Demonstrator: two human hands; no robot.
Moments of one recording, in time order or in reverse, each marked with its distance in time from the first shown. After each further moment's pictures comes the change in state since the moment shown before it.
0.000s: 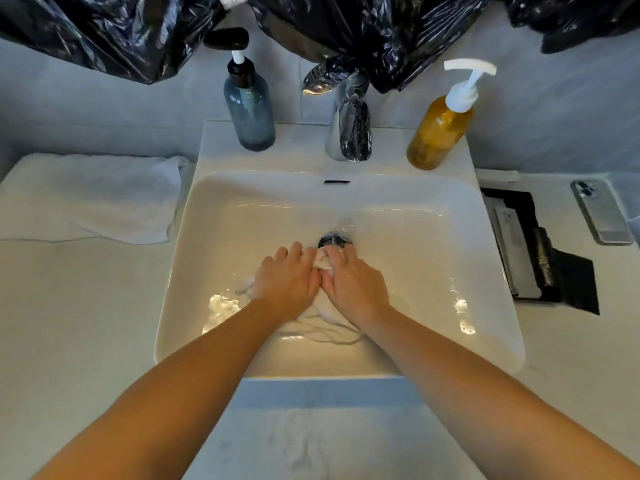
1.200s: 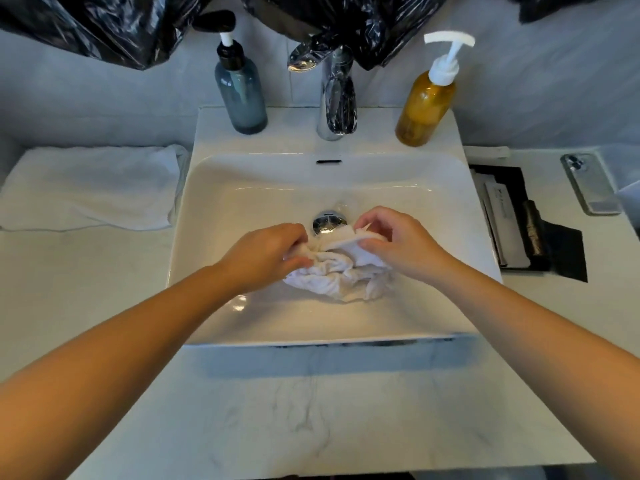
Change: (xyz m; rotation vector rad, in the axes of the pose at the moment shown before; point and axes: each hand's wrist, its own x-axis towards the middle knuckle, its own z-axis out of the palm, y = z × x) left_hand -0.026 -0.026 -0.068 -0.359 -0.014 0.251; right_hand -0.038 0.035 -0.105 0.752 -0.097 0.100
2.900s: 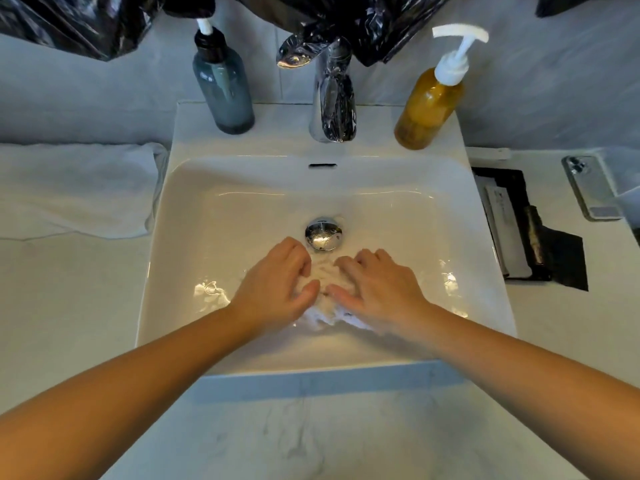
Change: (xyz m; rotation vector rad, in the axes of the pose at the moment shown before) left_hand -0.001 0.010 0.043 -0.232 0.180 0.071; right_hand 0.001 0.034 0.046 -0.745 -0.065 -0.089
